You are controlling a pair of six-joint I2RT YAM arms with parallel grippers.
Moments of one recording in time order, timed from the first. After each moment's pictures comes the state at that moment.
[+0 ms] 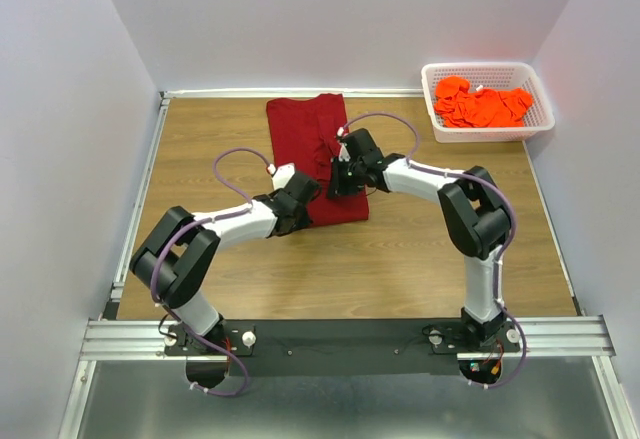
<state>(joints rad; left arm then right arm) -0.68 1.62 0.86 -0.24 -0.30 -0.85 0.61 2.02 1.37 -0.20 -0.22 0.45</state>
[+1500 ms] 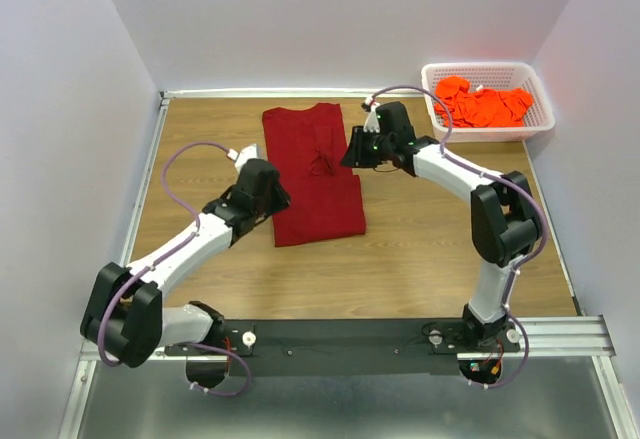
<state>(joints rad) -0.53 1.25 0.76 -0.22 -0.17 -0.80 0.47 1.89 1.39 -0.17 -0.31 0.38</state>
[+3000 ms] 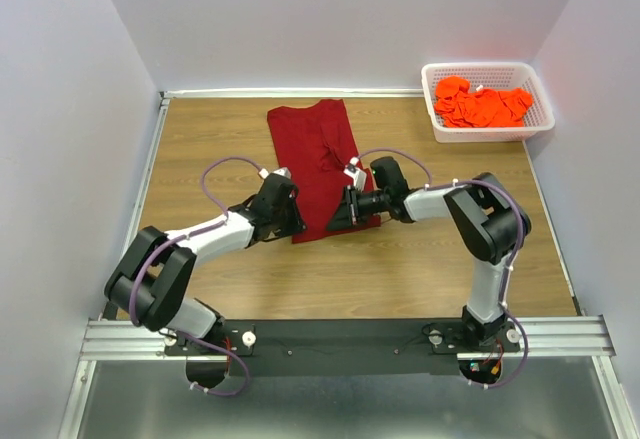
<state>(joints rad) -0.57 1.44 0.69 -0.10 0.05 -0.77 0.54 1.93 0.93 0.30 -0.87 0.64</state>
